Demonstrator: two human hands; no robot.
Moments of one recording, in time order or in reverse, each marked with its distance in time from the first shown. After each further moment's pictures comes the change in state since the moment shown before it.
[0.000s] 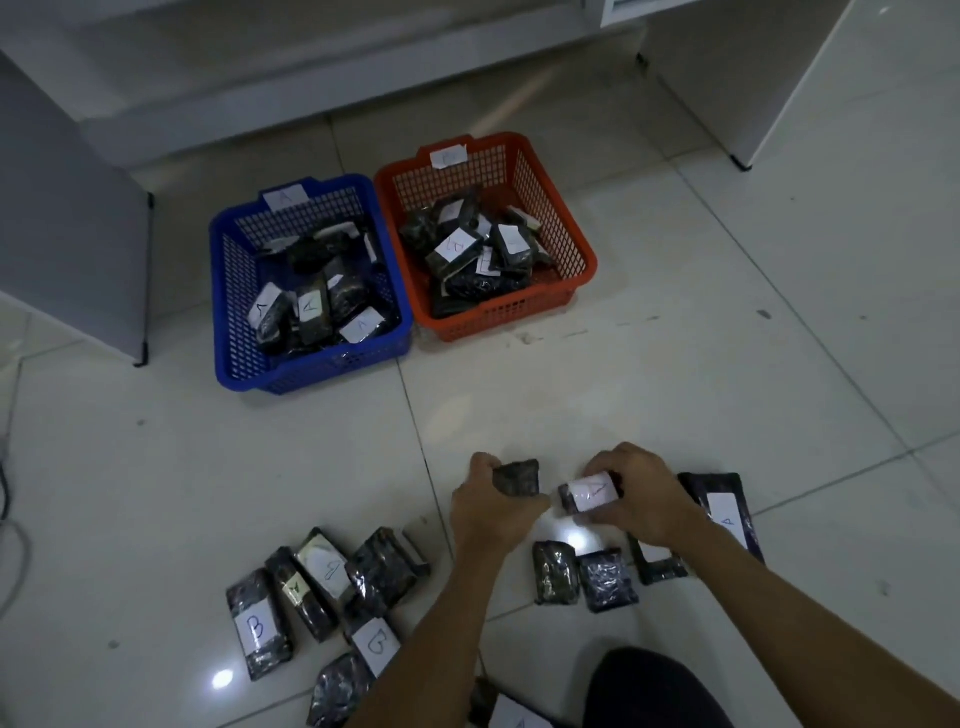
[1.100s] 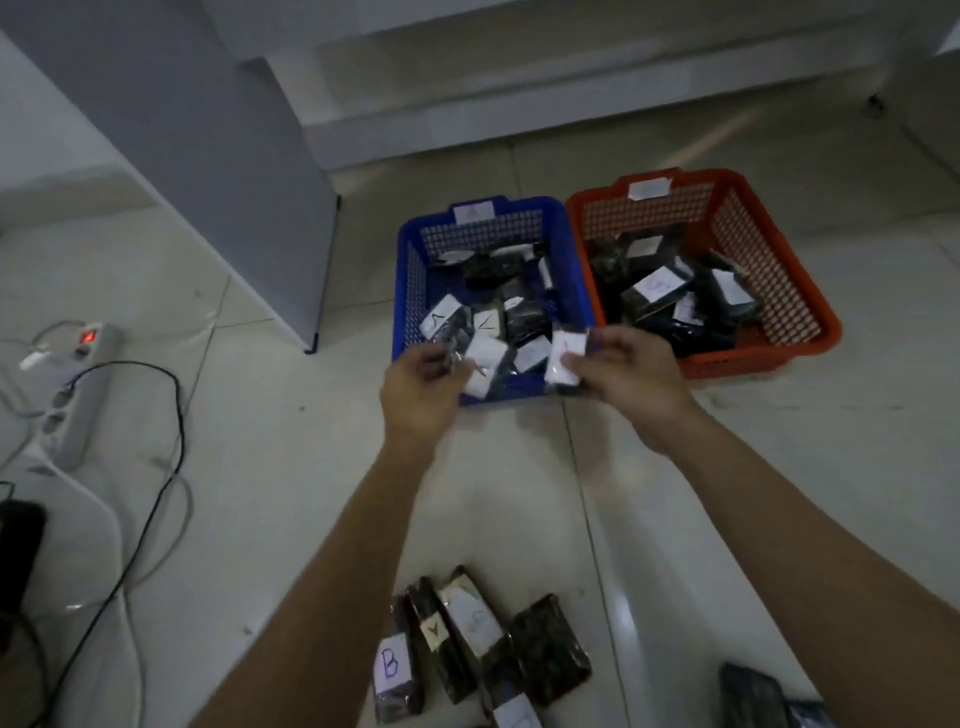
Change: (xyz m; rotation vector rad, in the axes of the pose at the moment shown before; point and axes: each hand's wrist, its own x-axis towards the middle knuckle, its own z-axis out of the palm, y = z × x) left_hand 0.110 0.002 -0.265 -0.460 0.451 0.212; right_hand 0.160 -0.261 0.026 0.919 0.106 -0.024
